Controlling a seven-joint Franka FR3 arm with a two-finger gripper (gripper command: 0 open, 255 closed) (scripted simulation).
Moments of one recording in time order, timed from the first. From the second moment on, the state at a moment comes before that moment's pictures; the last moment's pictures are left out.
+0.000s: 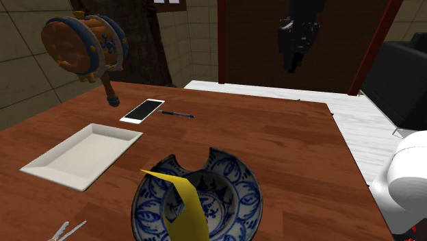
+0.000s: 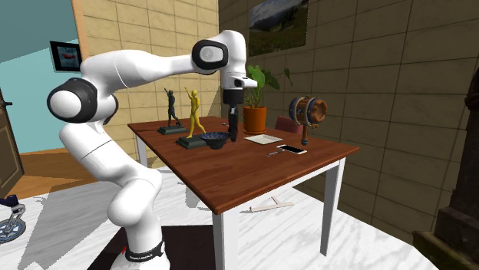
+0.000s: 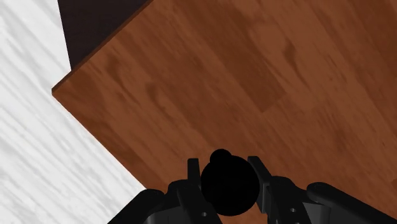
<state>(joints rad) 0.05 -0.62 0.13 -2.01 0.07 1.39 0.23</state>
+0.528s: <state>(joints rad) 0.09 -0.60 0.28 -1.97 0.16 1.39 0.42</state>
